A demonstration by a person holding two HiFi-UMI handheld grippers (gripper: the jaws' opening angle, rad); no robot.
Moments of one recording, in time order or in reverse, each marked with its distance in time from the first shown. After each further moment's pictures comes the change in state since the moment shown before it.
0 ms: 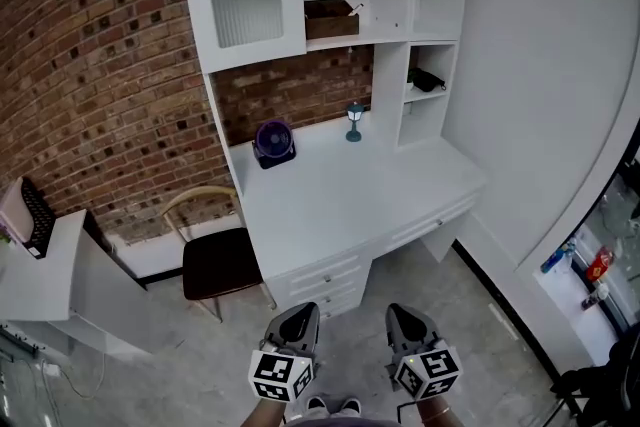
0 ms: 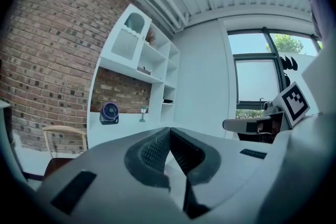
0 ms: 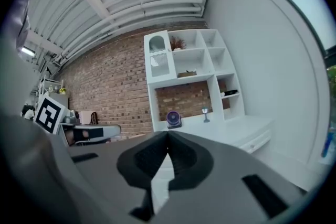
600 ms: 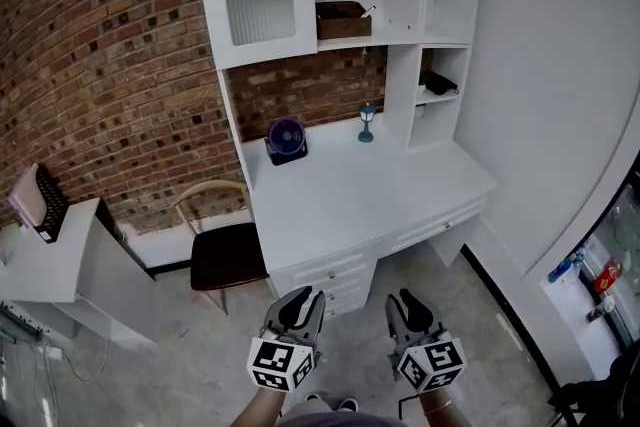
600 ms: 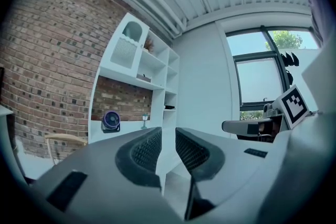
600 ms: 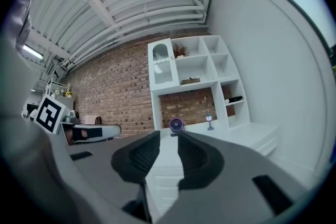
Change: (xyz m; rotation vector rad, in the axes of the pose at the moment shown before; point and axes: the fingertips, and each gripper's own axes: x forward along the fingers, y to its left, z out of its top) left arm 0.006 -0.014 0.026 0.037 -0.068 0.040; right arm -0.001 -0.014 0.023 -0.021 -0.078 0.066
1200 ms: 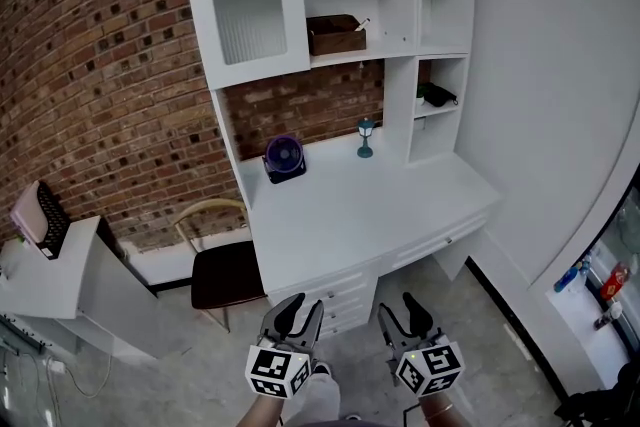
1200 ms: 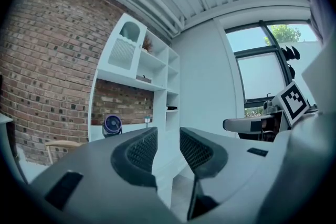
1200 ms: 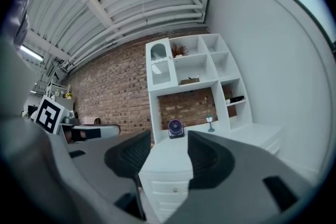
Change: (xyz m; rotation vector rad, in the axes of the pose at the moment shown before) left arm 0.029 0.012 0.003 0.044 -0.009 0.024; right arm 0.028 -0.022 0.002 0.009 -0.010 0.013
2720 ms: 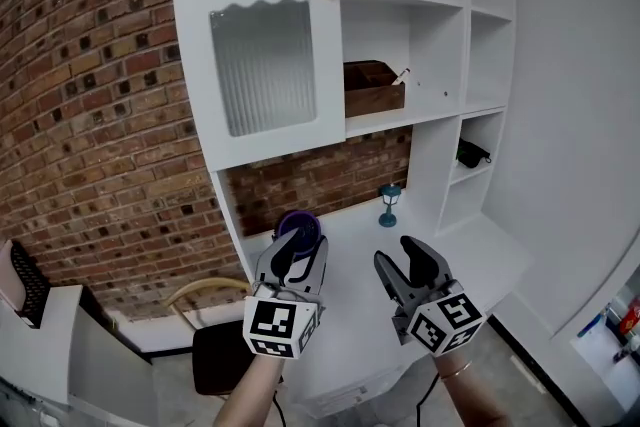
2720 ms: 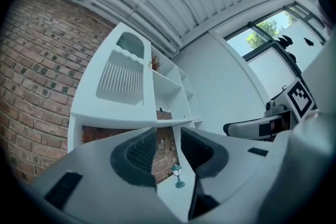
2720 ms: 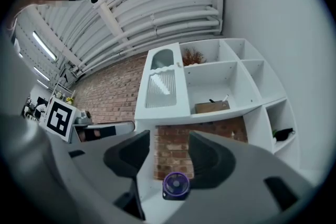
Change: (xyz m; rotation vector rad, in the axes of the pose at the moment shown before) left arm 0.245 0.230 0.206 0.208 -0.298 -0.017; right arm 0.338 -0.019 0.182 -0.105 -0.272 0.128
